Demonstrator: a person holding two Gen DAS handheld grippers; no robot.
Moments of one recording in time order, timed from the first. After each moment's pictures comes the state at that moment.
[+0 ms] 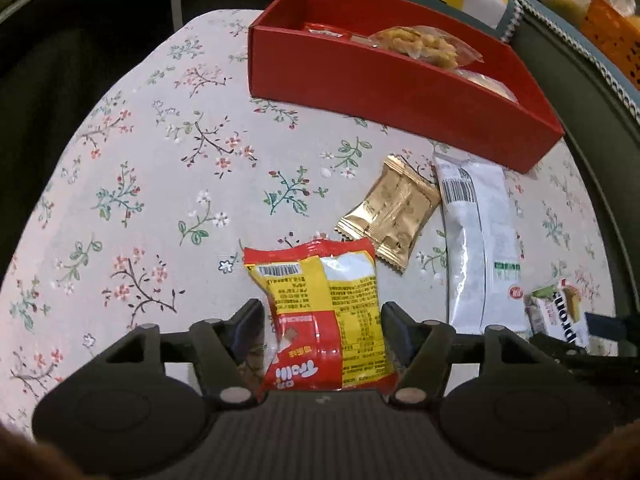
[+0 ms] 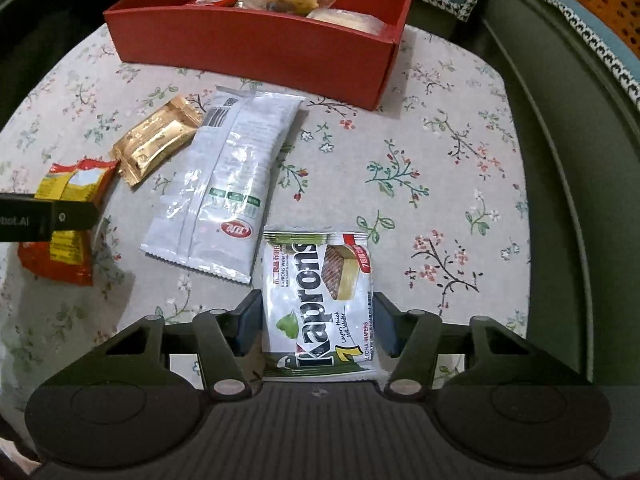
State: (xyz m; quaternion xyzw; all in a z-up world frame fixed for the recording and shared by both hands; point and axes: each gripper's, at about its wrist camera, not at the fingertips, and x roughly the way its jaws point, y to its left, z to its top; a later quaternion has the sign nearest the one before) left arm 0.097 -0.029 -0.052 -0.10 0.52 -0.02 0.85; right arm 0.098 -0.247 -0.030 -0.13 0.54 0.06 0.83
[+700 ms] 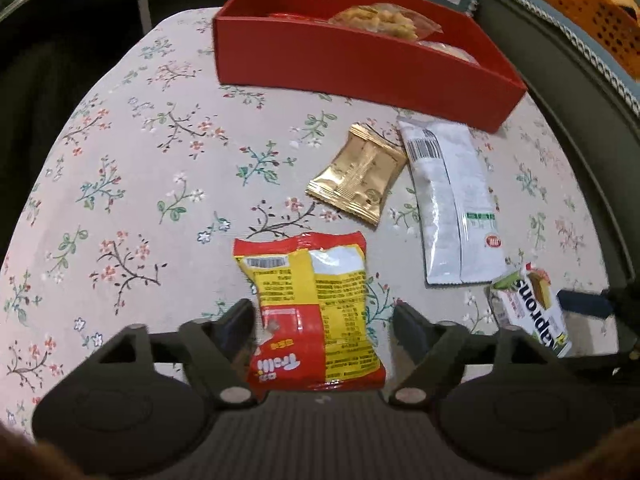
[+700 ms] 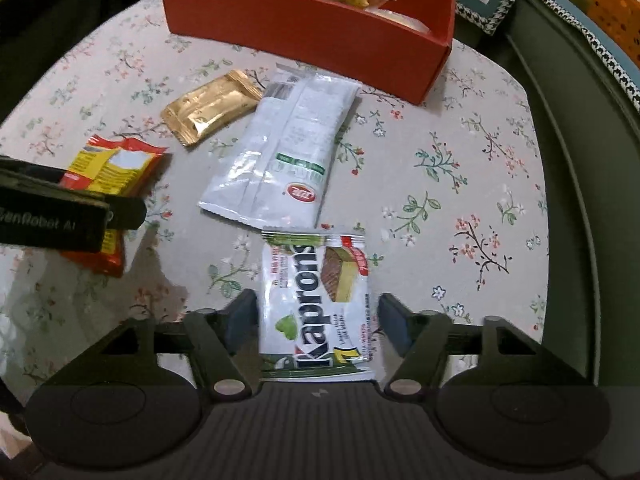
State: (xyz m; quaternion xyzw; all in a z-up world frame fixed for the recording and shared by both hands) left arm 0.077 -0.043 -0.055 -0.06 0.52 -0.06 0.85; right arm 0.070 -0.220 -0.036 -0.16 0.53 0.08 0.83
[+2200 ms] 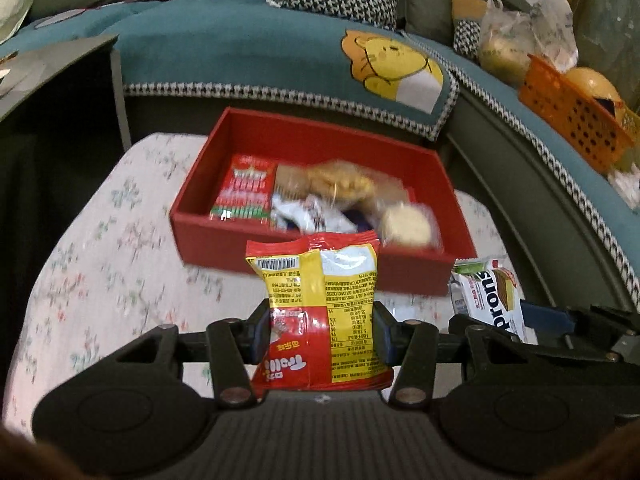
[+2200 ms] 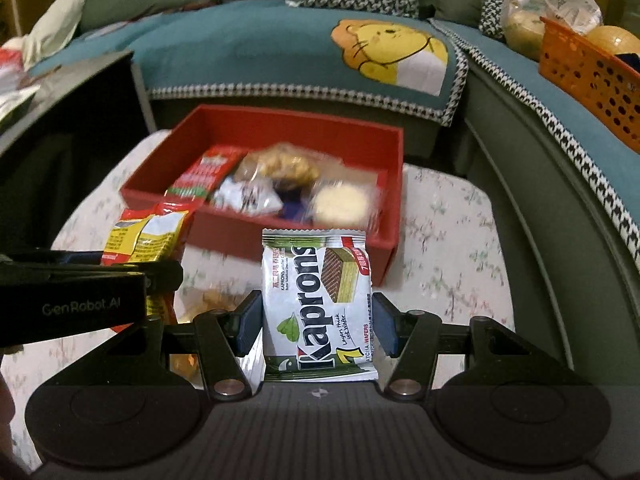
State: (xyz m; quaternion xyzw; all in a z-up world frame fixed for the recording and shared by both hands) left arm 0.161 -0.049 0.037 -0.10 0.42 -0.08 0.90; right arm 0.150 -0.220 0.052 -0.06 0.42 0.06 0.90
